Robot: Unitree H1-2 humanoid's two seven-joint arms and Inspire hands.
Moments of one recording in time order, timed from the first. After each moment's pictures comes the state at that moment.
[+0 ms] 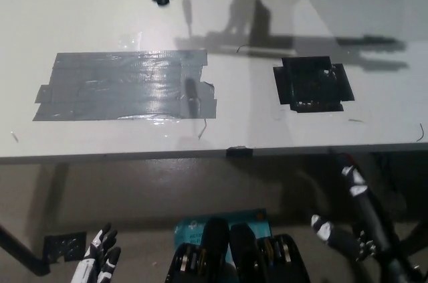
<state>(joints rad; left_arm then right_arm) 0.15 0.16 -0.02 0.20 0.07 -0.32 -0.04 0.03 -0.17 0.18 -0.32 -0.40 -0.01 -0.01</state>
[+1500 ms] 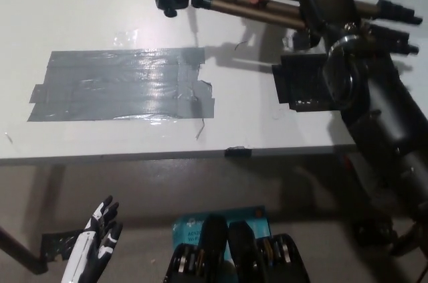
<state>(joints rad) 0.05 0.18 -0.01 0.20 0.07 -0.32 -0.05 -1.00 -0.21 0.34 0.58 -0.95 0.27 0.09</state>
